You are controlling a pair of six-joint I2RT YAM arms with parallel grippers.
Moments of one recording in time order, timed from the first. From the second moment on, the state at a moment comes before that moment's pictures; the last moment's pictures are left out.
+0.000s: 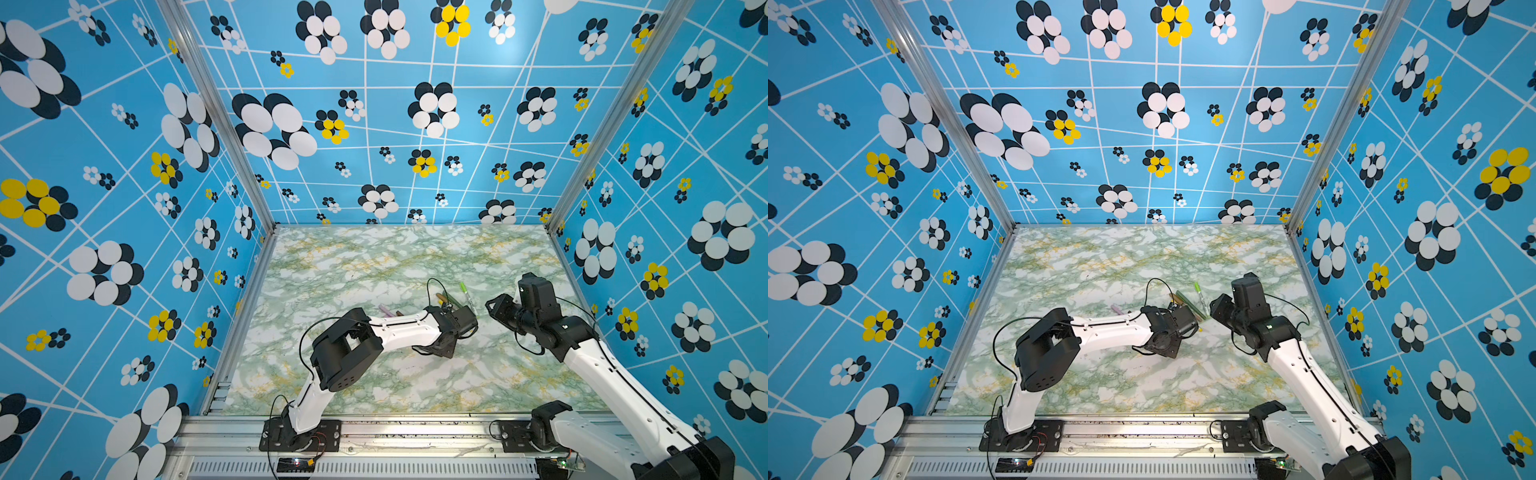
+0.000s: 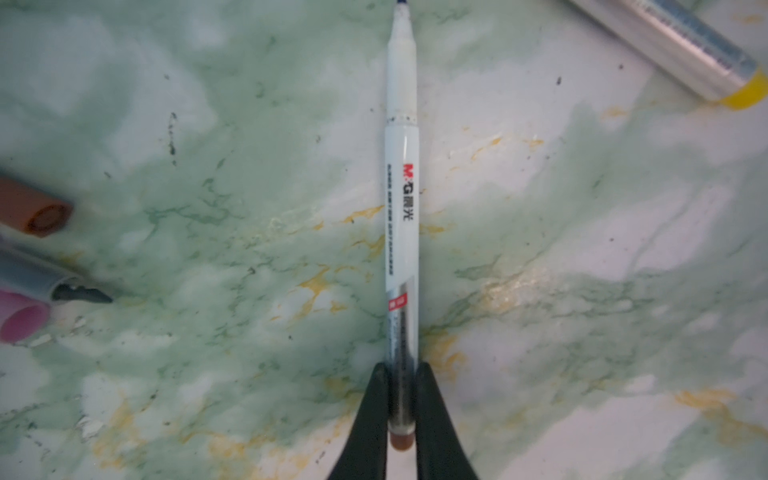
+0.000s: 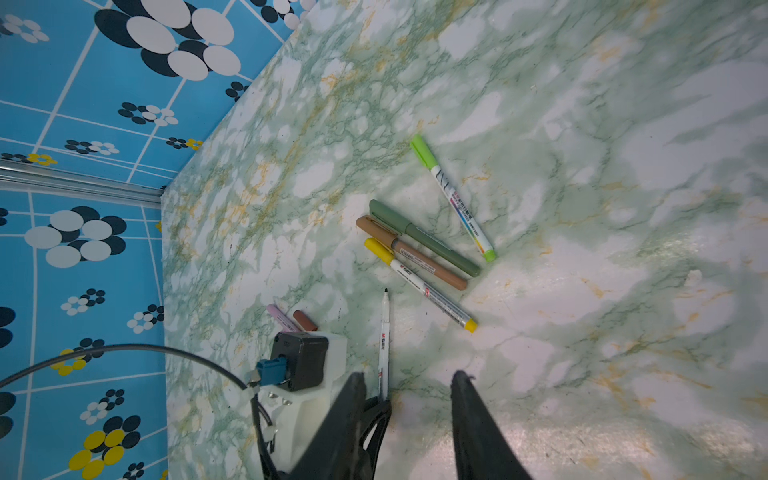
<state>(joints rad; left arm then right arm) -1.06 2.07 1.46 -0.74 -0.18 -0.71 0.31 0.99 0.78 -0.56 -0.04 0.79</state>
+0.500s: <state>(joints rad) -1.03 1.83 1.17 -0.59 -0.17 -0.73 0.31 1.09 0.79 -0.58 -0.06 0.68</state>
